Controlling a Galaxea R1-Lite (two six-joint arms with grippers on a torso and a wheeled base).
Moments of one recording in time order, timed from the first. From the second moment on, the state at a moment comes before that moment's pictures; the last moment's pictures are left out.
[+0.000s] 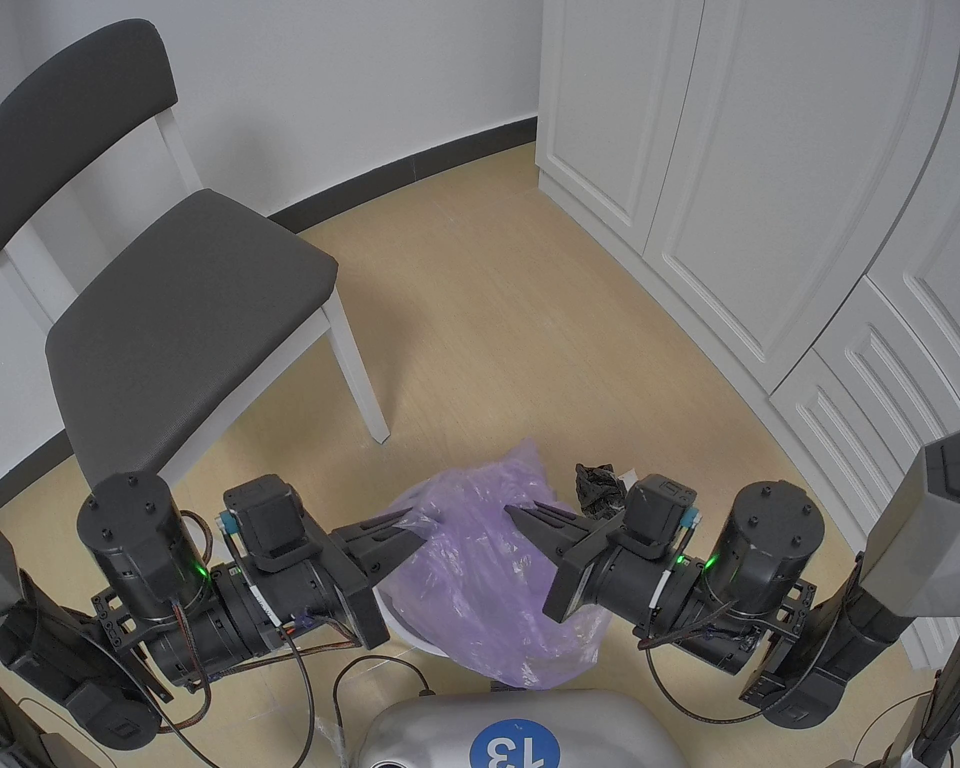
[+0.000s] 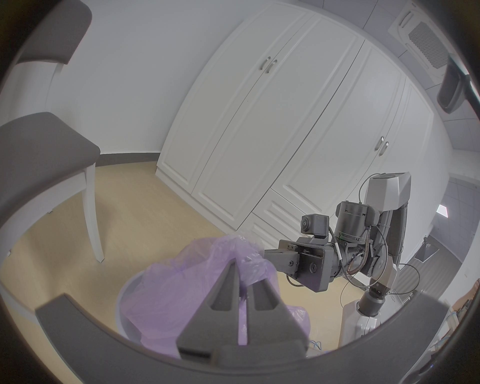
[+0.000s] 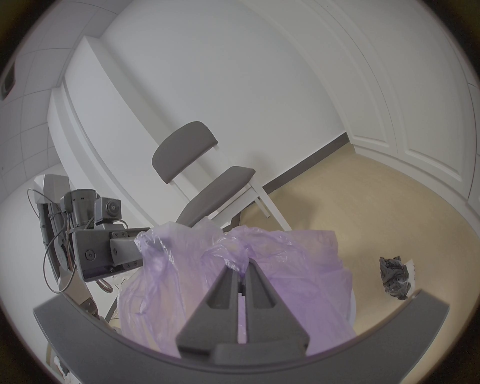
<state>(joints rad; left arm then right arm) -0.66 1.66 -0.28 -1.34 -0.25 -0.18 0.83 2.01 -0.50 -1.52 0.00 0.32</state>
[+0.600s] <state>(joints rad) -0.66 1.71 -0.28 -1.34 -0.25 -0.18 0.85 2.07 -0.49 -1.55 0.00 0.31</state>
